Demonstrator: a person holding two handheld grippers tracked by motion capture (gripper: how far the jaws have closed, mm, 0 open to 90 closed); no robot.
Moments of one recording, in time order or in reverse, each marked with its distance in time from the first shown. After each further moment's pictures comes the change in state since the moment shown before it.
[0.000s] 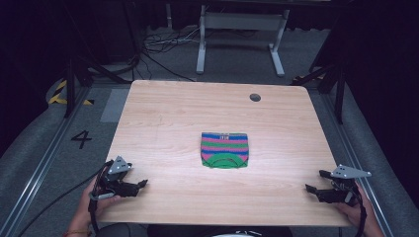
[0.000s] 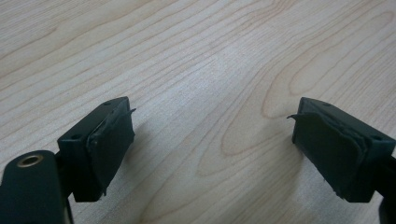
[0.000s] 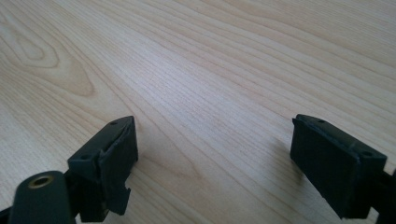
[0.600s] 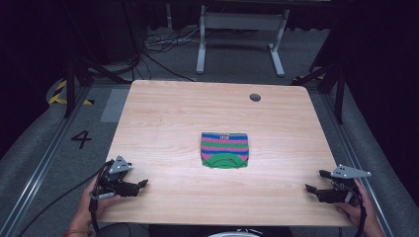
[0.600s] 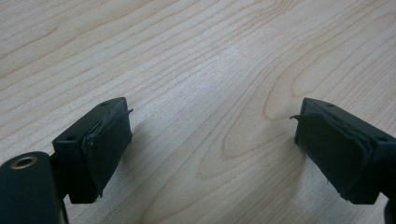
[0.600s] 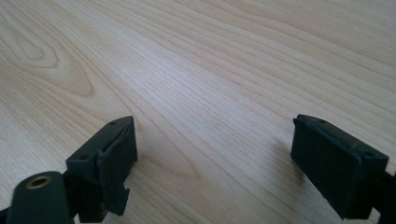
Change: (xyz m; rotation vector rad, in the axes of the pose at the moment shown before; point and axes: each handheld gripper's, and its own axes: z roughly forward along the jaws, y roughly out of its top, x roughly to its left) left arm 0.000 0.001 0.001 0.004 -0.006 -0.009; right arm 0.000 0.000 0.000 0.001 -0.001 0.000
